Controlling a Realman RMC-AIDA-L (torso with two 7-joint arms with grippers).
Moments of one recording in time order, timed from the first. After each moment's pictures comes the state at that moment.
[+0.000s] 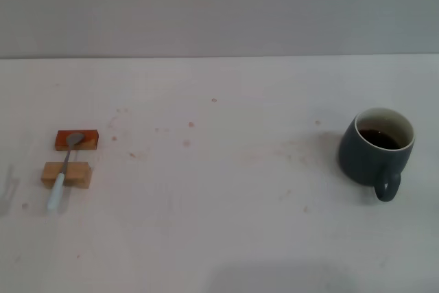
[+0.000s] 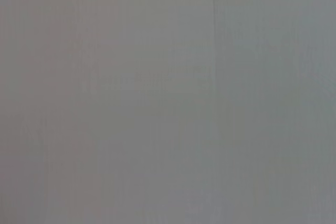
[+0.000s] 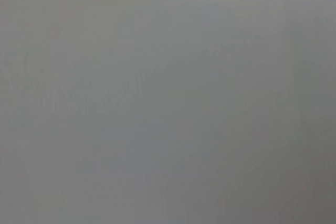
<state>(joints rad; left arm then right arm) -0.08 -2.07 -1.24 -0.22 2.65 1.35 -0.12 0.20 2.09 0.66 0.12 -1.72 -1.45 0.11</state>
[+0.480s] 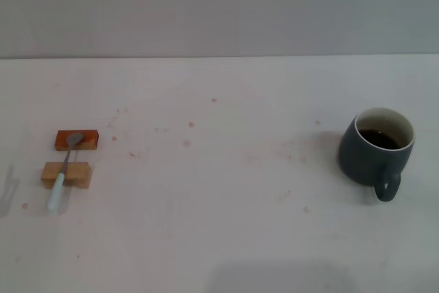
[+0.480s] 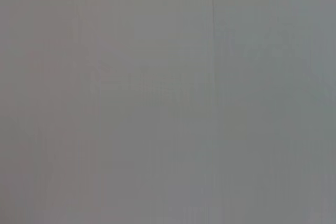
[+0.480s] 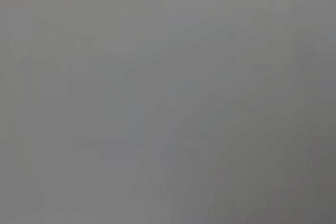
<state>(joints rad) -0.08 -2.07 -1.24 -0.22 2.66 1.35 -0.12 0.22 2.08 0.67 0.12 -1.72 -1.36 0.11</state>
